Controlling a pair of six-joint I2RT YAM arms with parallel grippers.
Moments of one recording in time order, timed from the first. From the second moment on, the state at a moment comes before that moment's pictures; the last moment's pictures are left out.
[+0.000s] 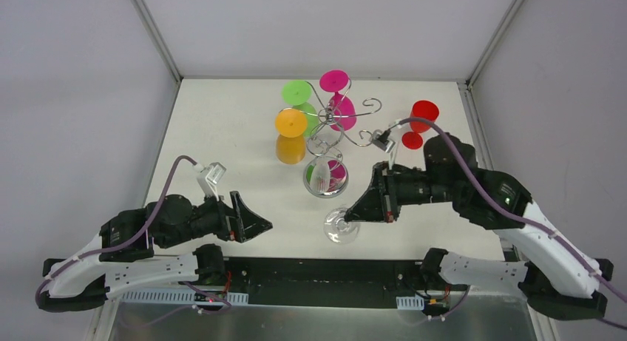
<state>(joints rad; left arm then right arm) -1.24 0.39 0.94 -0.97 -0.26 -0.96 0.96 0.90 1.40 -0.88 -0.50 0.72</state>
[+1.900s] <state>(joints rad) -1.24 0.25 0.89 -0.85 -0.26 -1.26 1.73 1.49 1.59 -0.50 0.20 -0.26</state>
